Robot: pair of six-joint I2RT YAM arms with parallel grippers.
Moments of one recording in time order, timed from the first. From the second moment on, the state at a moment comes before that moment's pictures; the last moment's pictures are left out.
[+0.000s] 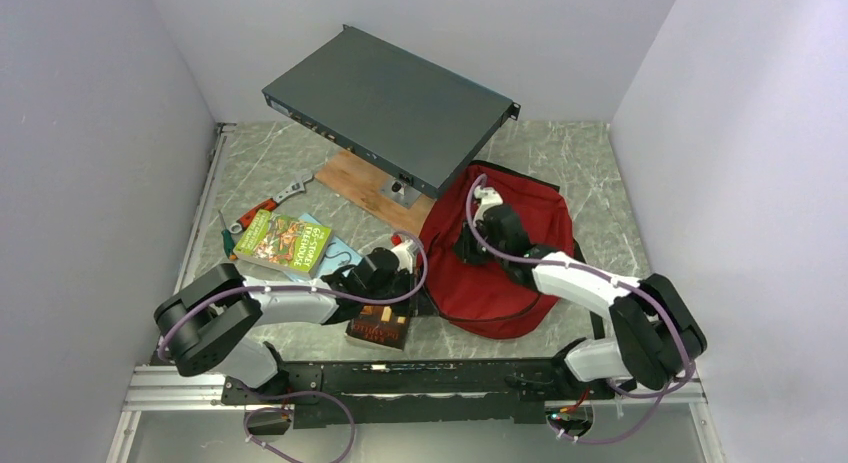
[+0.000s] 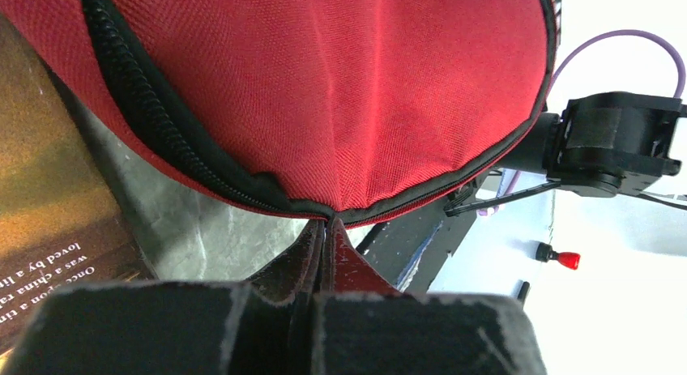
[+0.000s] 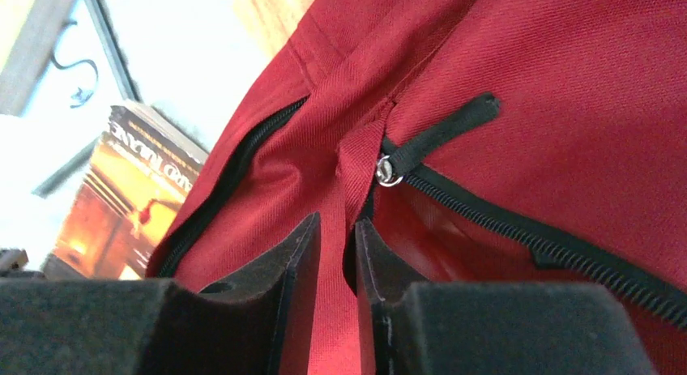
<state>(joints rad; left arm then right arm) -0.94 1.45 0.54 0.33 0.32 -0.89 0.52 1.37 0.65 0.08 -0.13 0.43</state>
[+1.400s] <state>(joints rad) -0.96 1.54 0.53 0.38 0.32 -0.92 0.48 1.44 0.75 -0.01 0.12 0.77</state>
